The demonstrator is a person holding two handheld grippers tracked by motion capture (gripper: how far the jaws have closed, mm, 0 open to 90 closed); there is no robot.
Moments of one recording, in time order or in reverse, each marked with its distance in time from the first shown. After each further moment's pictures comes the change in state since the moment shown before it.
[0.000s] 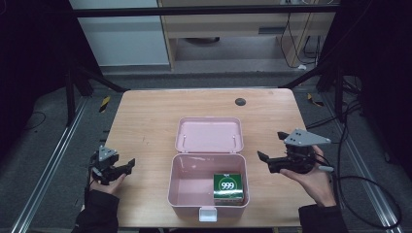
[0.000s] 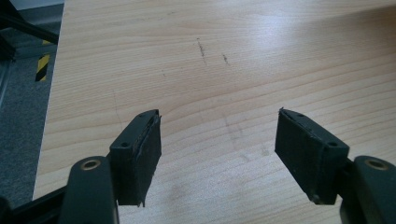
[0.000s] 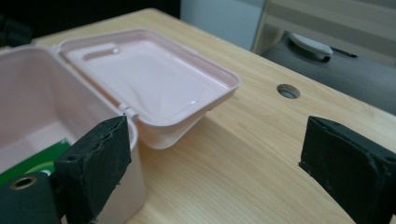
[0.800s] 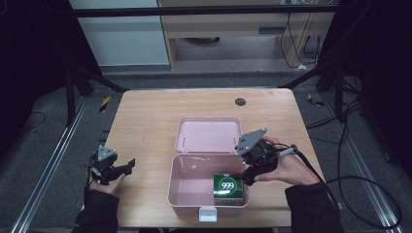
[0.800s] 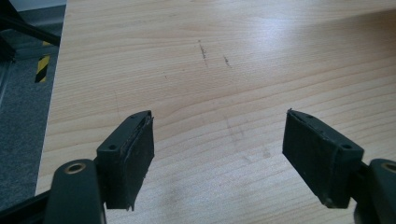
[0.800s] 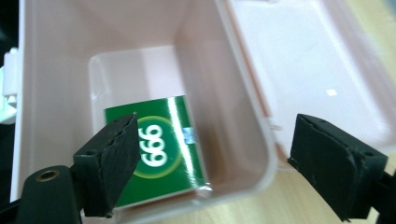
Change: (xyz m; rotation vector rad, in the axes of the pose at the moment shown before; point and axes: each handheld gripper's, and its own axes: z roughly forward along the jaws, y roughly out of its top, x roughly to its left) left arm 0.001 0.001 0.000 -0.010 -0.004 -0.008; right arm 0.061 0.055 0.047 0.354 0.423 -0.439
